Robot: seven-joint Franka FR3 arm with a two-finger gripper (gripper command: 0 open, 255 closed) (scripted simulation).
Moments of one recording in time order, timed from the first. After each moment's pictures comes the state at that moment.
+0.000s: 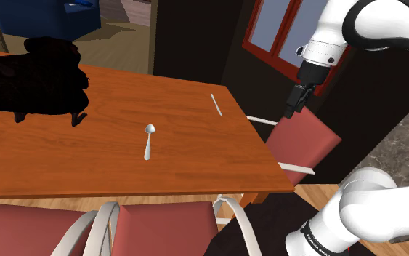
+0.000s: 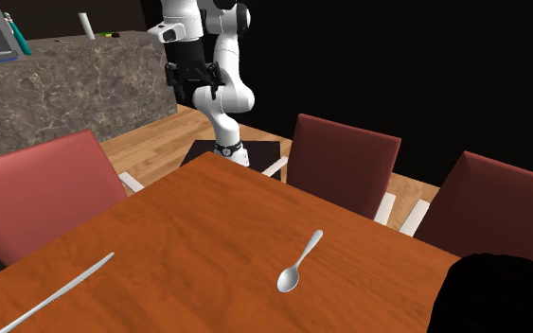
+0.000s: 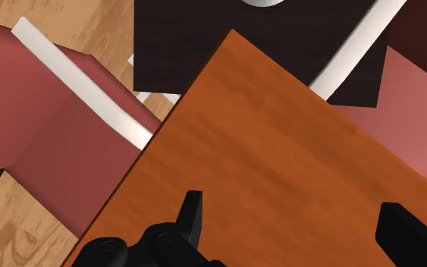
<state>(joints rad) 0.01 -0.80 -0.04 -2.35 -0.02 1.48 -0.06</state>
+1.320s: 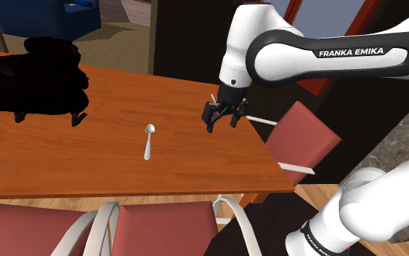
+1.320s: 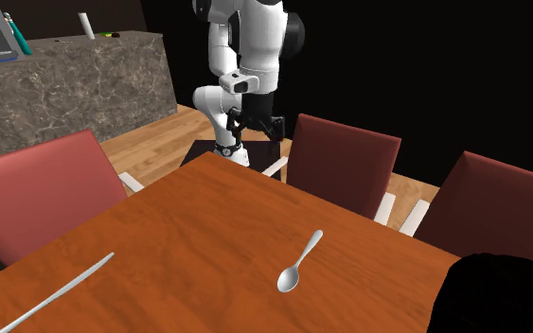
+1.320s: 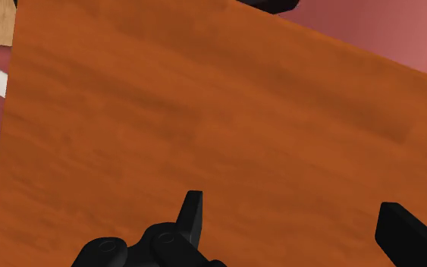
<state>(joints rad) -0.01 -0.36 0.37 -2.23 0.05 1.87 0.56</state>
